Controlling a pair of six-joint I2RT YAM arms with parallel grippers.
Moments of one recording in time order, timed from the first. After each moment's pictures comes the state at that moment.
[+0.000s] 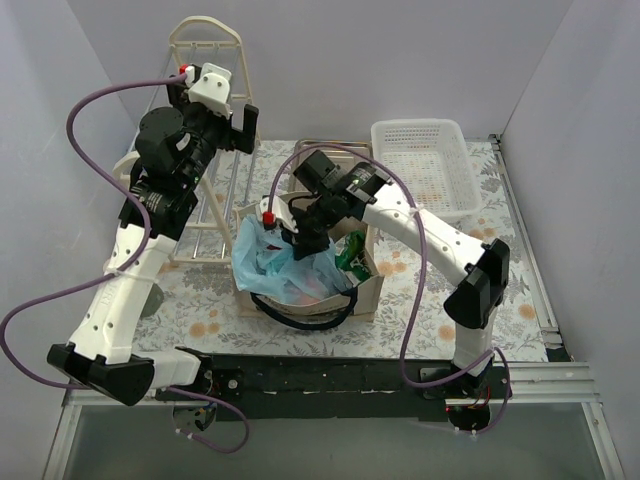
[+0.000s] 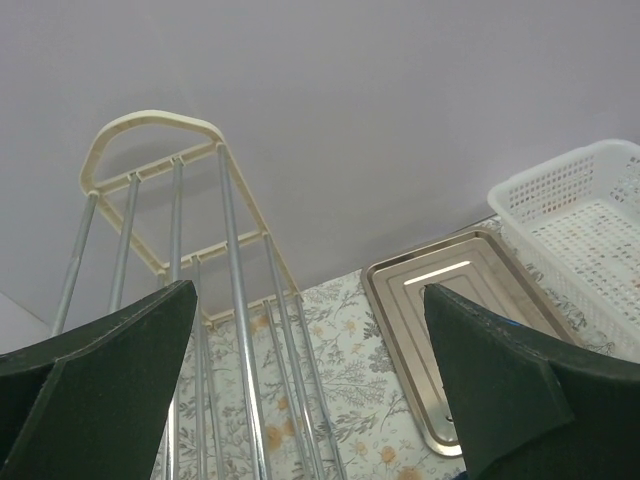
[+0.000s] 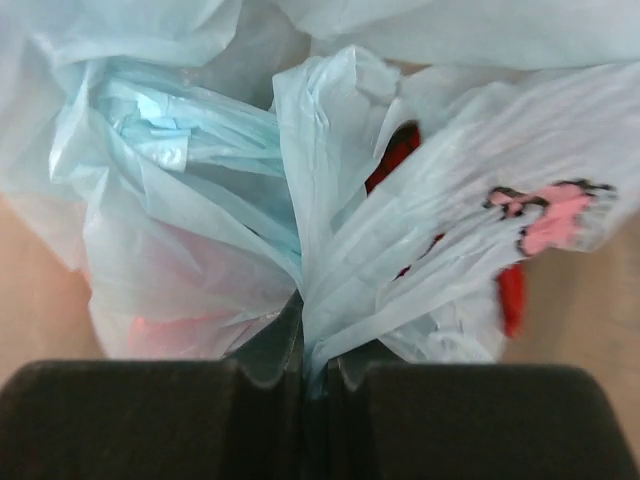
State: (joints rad) left arm -0.37 1.26 1.61 -0.26 -0.07 0.24; right arm 0.91 1.87 1.90 -1.12 -0.62 -0.75
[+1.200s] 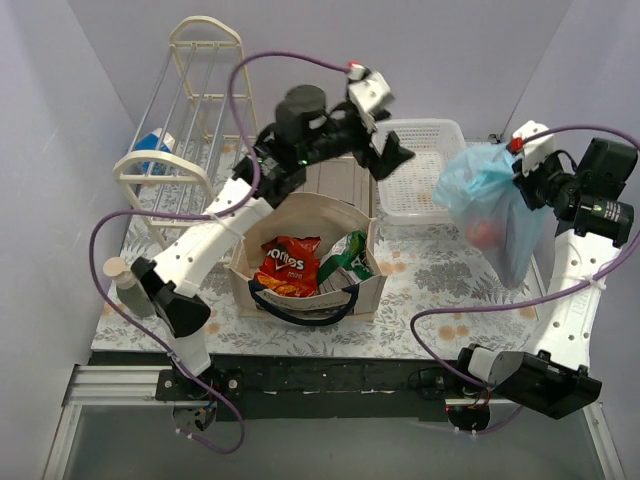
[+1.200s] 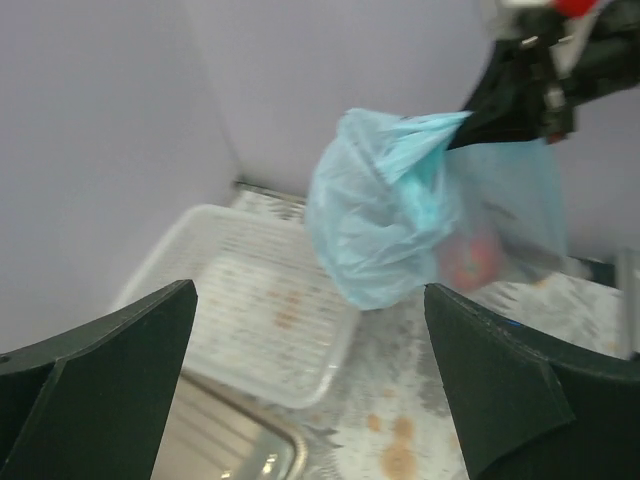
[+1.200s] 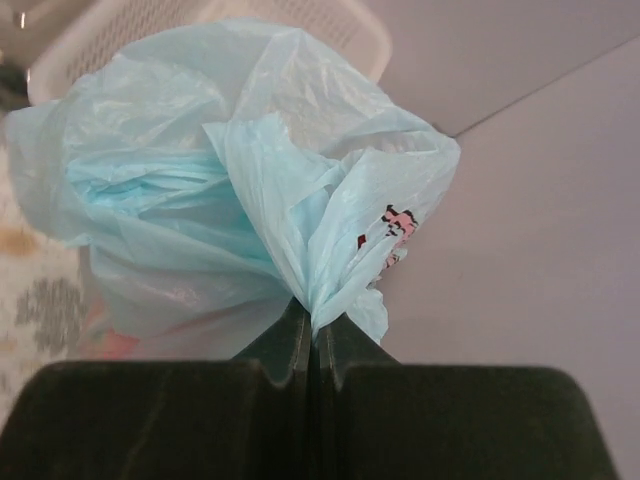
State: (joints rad) left arm -0.75 1.75 2.12 -0.31 0.35 0.13; right arm -0.32 1.18 1.56 -0.84 -0.59 -0.81
